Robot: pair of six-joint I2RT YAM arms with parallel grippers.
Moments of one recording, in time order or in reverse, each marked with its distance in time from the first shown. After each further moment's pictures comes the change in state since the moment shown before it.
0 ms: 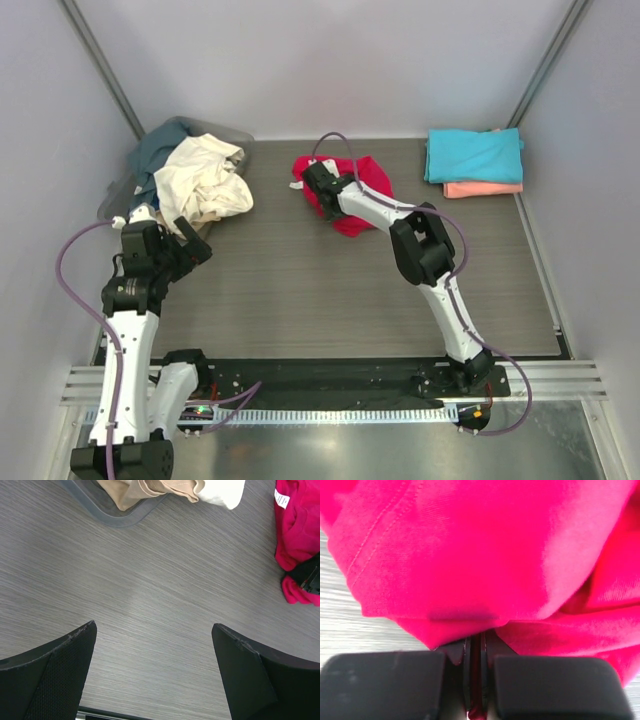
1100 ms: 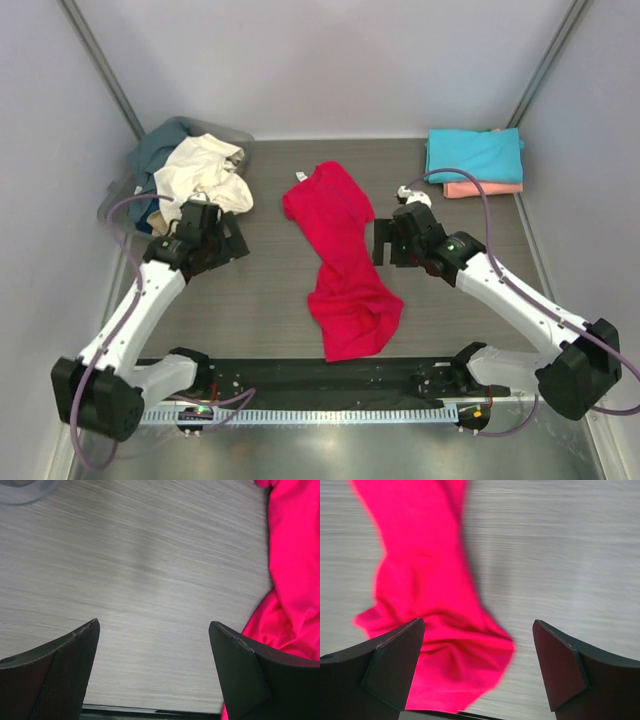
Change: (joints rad) left arm -0.339 0.266 0.048 0.022 -0.164 -0.083; right arm -0.060 -1.207 -1.010 0.010 -0.184 0.229
